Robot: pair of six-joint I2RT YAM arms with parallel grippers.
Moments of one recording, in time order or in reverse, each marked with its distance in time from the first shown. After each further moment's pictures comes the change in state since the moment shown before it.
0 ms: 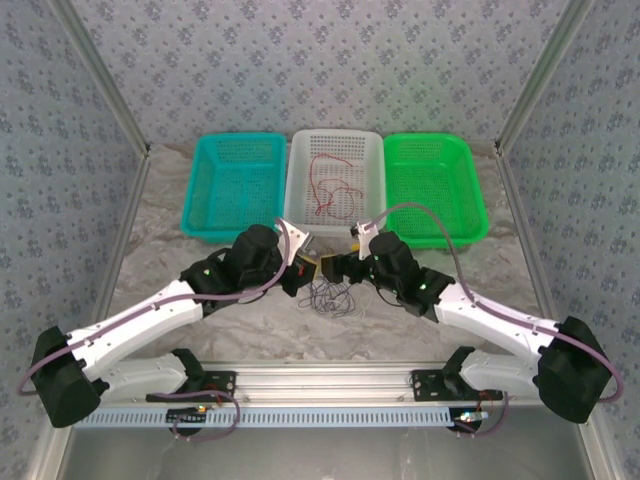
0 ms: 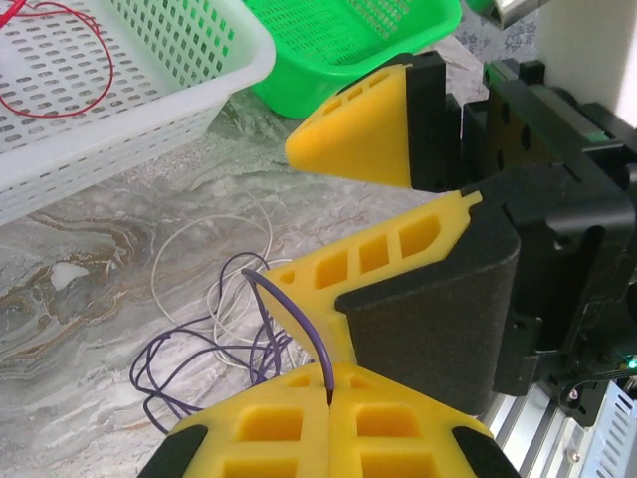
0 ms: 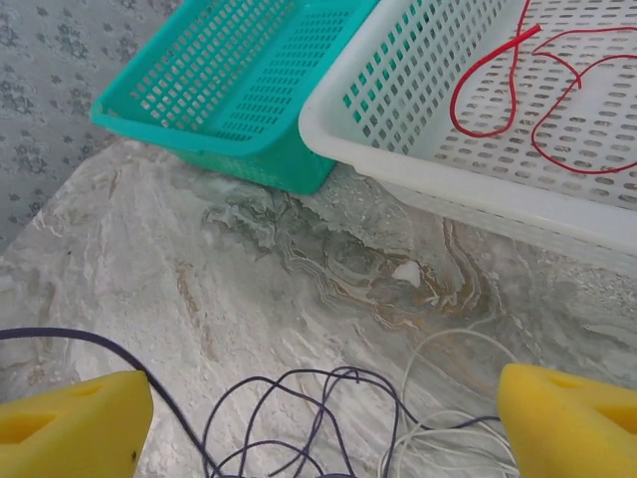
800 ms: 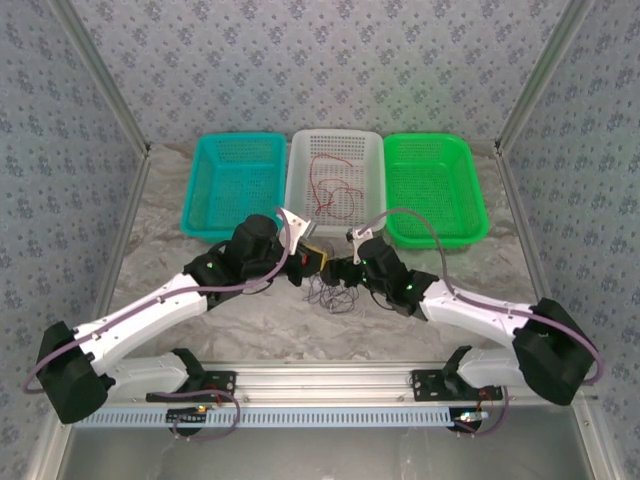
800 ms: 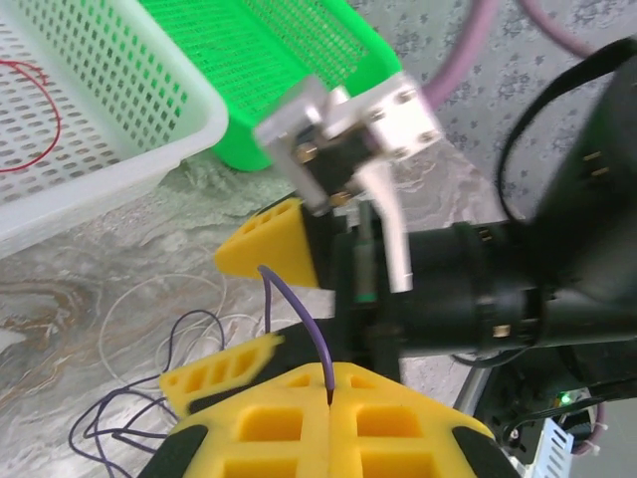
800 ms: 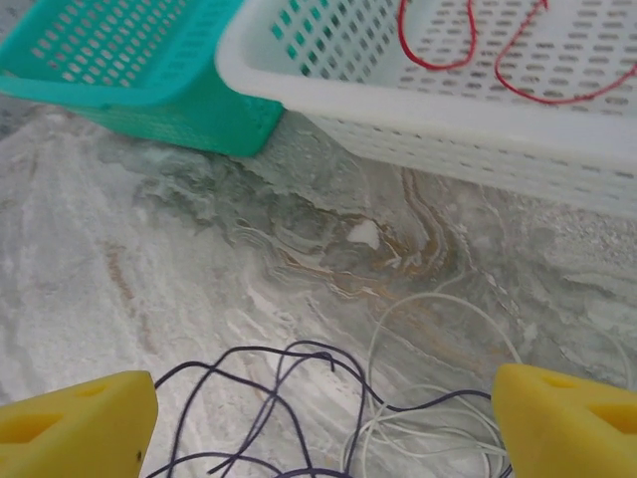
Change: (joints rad) left arm 0.043 0.046 0.023 0.125 0.122 -0.046; right arm 0.013 0.154 -0.033 0.061 0.089 0.062
